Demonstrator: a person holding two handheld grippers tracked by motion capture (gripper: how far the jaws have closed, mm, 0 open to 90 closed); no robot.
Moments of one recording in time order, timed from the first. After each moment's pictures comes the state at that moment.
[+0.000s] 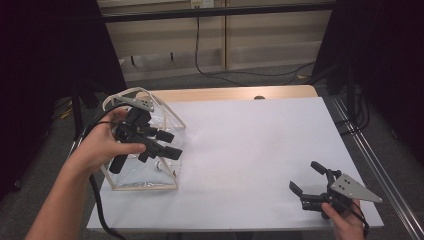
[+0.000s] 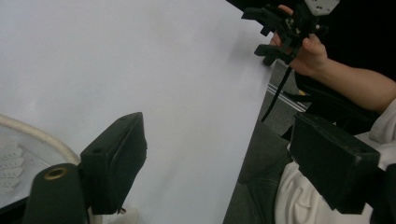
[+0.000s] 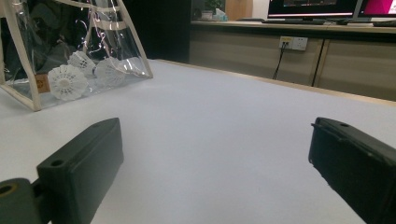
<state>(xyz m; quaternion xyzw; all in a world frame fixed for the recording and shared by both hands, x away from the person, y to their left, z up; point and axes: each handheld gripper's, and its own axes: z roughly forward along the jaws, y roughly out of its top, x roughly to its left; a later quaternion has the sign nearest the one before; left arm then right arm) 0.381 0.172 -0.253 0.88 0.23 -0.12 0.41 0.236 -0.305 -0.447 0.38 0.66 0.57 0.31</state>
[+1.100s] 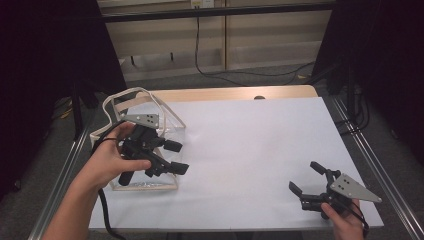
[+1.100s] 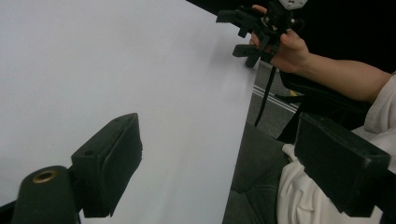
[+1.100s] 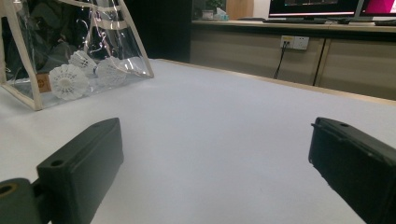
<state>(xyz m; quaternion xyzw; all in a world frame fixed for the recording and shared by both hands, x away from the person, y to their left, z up) 0.357 0.162 -0.269 0.87 0.18 -0.11 0.45 0.236 -0.304 -0.447 0.38 0.66 0.57 0.31</state>
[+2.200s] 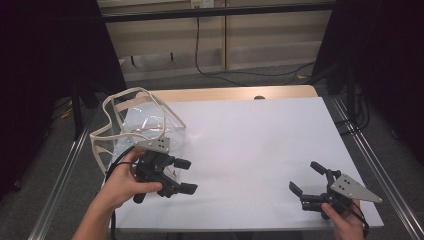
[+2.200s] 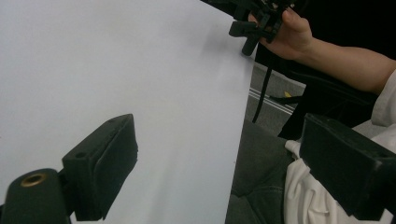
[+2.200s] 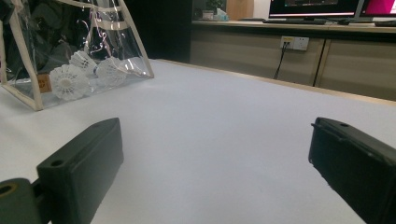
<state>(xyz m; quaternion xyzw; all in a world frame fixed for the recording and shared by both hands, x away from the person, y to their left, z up) 0.338 0.153 -0.331 0.86 0.17 -0.12 0.47 0.236 -0.305 -0.447 0.38 0.66 0.57 0.31</state>
